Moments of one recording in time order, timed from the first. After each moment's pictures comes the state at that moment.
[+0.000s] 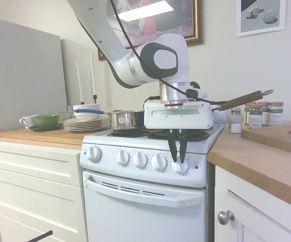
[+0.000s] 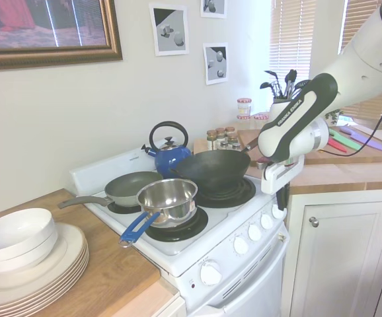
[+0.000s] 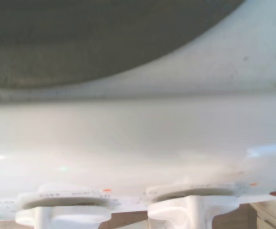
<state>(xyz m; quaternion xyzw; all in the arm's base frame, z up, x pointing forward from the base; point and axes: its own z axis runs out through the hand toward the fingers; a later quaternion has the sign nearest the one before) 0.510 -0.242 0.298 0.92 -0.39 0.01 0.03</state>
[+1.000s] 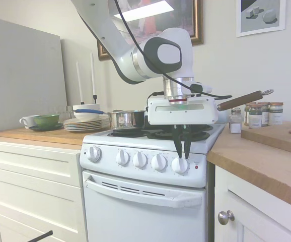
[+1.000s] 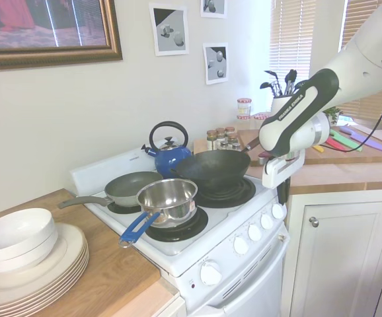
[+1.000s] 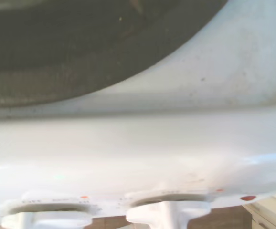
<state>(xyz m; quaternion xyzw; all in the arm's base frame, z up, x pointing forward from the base) 0.513 -0.251 0.309 0.92 -0.40 0.02 0.03</state>
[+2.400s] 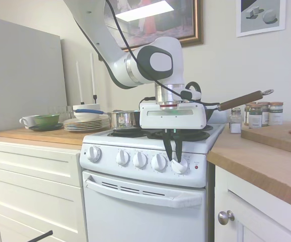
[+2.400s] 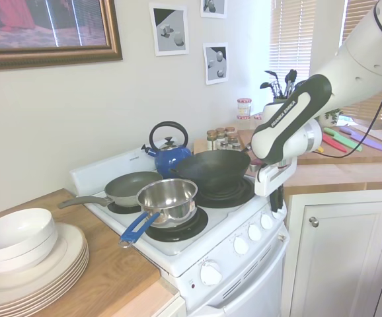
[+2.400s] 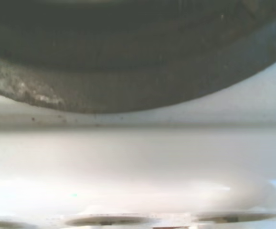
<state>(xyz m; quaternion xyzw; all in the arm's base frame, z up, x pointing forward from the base) 0.520 -0.221 0.294 0.92 -0.38 0.01 0.03</state>
